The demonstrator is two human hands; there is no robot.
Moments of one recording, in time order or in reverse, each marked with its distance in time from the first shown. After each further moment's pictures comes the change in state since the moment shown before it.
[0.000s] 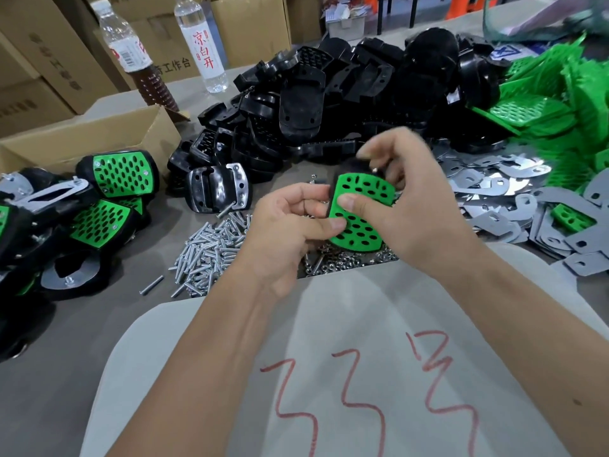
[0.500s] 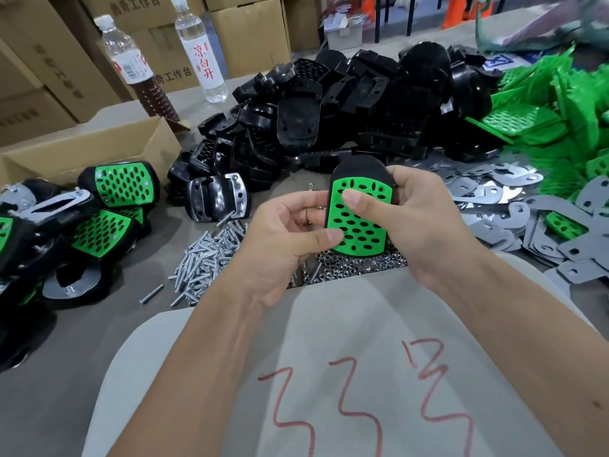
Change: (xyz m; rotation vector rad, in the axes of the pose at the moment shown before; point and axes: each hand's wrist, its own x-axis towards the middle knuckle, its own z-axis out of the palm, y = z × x) left_hand -0.003 0.003 -0.004 -0.011 -0.134 0.051; right_hand -0.001 0.004 0.000 0.559 -0.027 0.413
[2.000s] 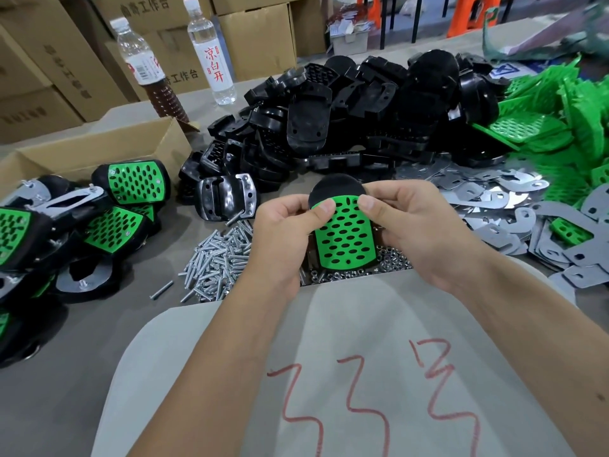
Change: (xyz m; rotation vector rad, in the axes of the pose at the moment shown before) left_hand 0.005 -0.008 0.003 0.009 0.298 -0.025; right_hand 0.003 0.003 -0.003 -0.105 -0.232 -0.044
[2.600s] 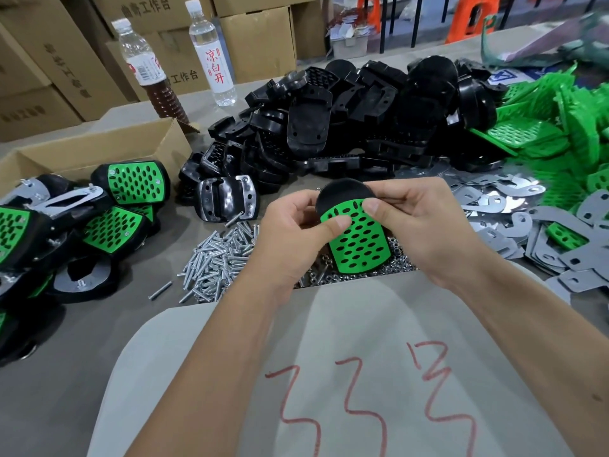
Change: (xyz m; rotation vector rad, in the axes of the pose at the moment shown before) left_hand 0.002 0.000 -0.004 0.198 -0.127 0.110; right_hand 0.001 -0.002 -0.004 -0.077 0.051 -0.172
